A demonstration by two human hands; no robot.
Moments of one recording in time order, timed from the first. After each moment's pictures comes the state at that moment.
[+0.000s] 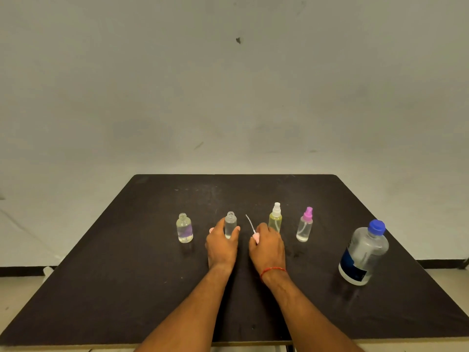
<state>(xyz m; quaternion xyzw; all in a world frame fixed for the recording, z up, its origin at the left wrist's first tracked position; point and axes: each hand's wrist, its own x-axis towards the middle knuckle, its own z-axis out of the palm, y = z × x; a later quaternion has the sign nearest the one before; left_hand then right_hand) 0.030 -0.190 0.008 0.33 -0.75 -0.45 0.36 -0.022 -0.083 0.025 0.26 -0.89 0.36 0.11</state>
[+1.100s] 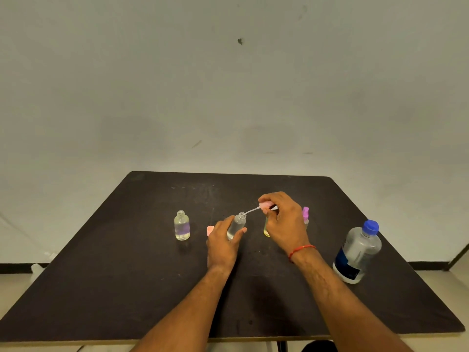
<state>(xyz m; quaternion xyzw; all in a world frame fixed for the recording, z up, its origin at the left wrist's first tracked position) 0.040 -0.182 0.008 0.23 -0.76 -0.48 0.36 -0.030 -0.047 0.117 0.39 -0.78 0.45 0.19</state>
